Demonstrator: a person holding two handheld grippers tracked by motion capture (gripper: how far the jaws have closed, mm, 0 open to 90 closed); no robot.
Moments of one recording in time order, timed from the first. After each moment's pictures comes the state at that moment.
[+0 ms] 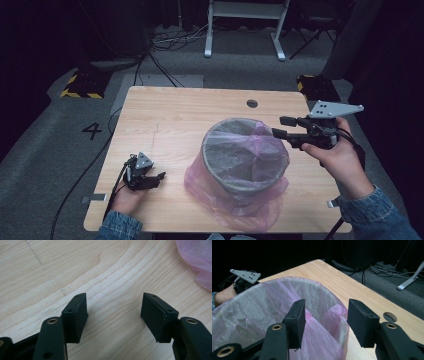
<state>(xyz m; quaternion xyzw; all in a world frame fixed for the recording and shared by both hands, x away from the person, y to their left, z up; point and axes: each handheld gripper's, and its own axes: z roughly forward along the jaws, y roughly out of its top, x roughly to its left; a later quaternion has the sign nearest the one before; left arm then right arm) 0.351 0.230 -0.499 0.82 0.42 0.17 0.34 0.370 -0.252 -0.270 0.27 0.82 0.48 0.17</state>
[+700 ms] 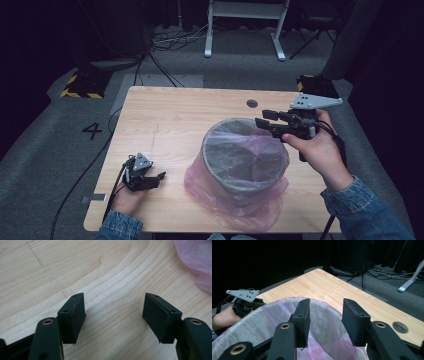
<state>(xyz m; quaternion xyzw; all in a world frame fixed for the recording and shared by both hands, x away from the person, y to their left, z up) 0.350 0.233 -0.504 0.81 0.42 0.18 0.36 0.383 -0.210 -0.268 0.30 0.80 0.50 0.17</state>
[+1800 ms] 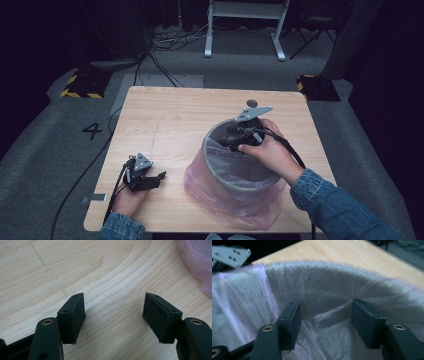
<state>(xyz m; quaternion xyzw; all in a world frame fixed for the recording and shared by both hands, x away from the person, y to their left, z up) 0.348 0.230 -0.504 0.81 0.43 0.18 0.36 0.419 -0.124 -0.348 0.27 0.86 0.41 0.10</state>
